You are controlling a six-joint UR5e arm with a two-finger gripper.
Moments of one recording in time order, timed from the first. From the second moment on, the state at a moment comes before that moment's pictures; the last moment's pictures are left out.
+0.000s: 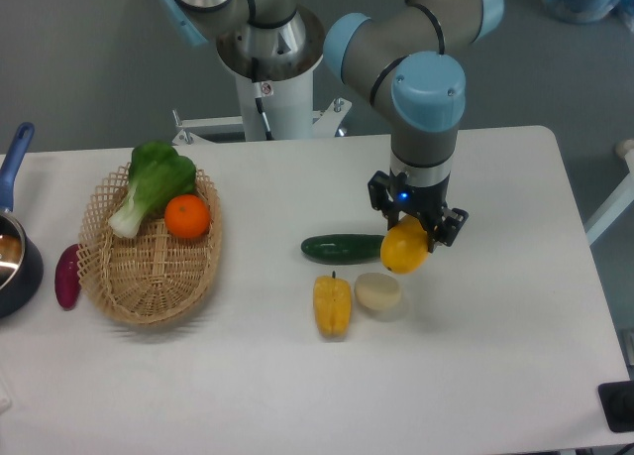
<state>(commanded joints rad) 2.61 -1.82 -1.70 -1.06 1.58 1.22</state>
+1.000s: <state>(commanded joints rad) 2.46 -1.96 -1.59 -1.05 1.56 0.97</state>
